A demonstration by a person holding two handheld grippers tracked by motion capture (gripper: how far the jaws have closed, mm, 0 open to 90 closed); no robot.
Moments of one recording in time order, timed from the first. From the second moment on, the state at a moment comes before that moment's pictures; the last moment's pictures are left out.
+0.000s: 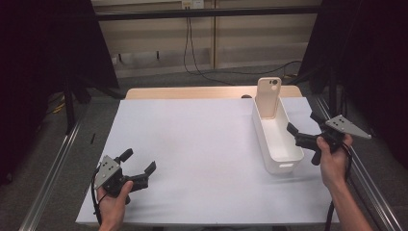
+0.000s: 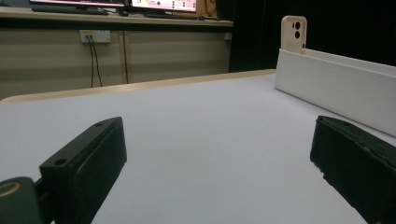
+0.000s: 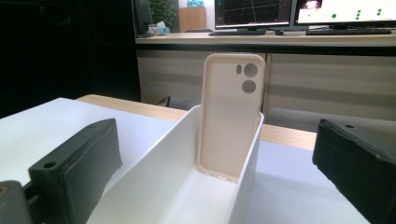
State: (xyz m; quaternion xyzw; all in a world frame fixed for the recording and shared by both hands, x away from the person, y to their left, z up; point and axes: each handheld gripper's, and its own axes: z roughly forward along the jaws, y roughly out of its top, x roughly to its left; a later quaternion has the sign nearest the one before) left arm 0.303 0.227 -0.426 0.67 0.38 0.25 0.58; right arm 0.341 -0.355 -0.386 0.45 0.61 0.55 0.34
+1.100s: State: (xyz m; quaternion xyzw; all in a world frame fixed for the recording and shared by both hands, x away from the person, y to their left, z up) left arm 0.297 0.224 -0.426 0.69 0.39 0.27 0.55; right arm 0.251 -0.354 -0.415 0.48 0.60 0.53 0.35
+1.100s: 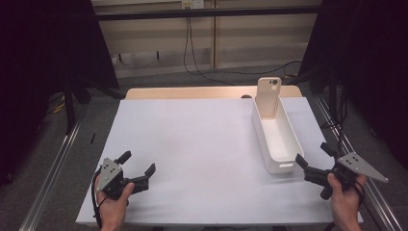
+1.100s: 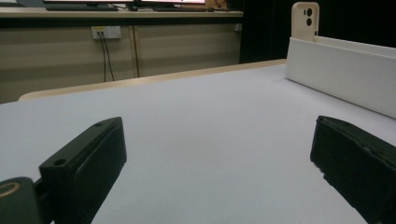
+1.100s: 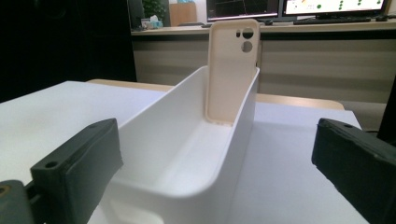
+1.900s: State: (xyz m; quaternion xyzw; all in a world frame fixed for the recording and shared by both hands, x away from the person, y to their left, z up) left arm 0.289 0.236 -0.430 0.68 0.41 0.26 0.55; right arm 0.218 -0.353 -0.433 0.49 0.60 0.52 0.36
